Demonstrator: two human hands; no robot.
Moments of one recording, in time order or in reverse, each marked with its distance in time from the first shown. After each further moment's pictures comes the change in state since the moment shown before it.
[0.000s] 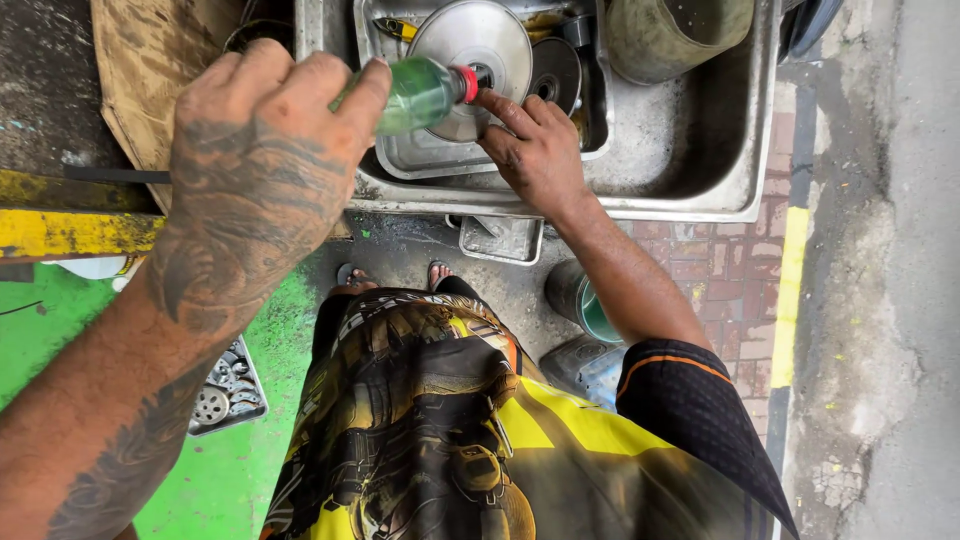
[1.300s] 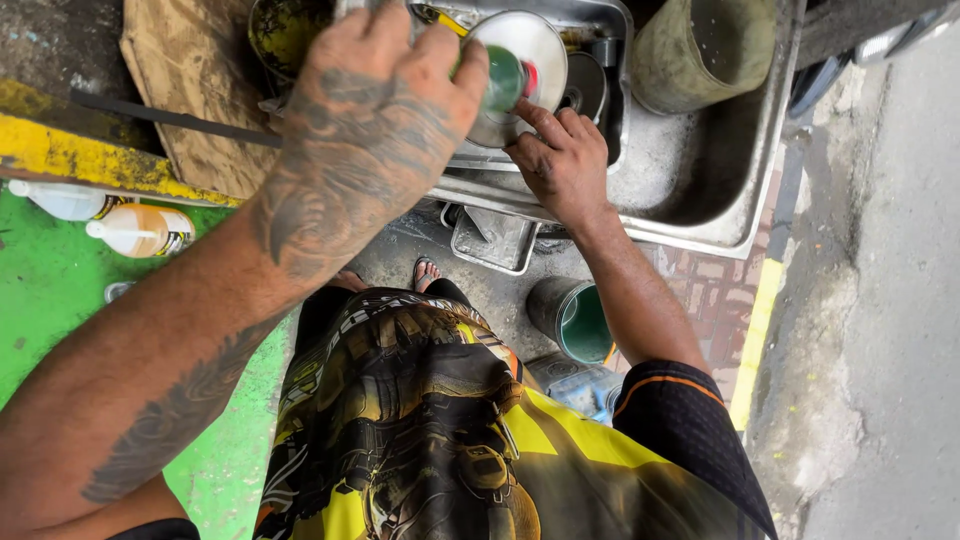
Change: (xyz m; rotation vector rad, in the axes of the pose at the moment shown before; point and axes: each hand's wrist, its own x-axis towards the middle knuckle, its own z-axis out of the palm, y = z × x) left_hand 0.029 0.039 0.006 -0.036 0.059 -0.077; right_hand -0.011 0.011 -0.005 -0.005 -0.003 -0.064
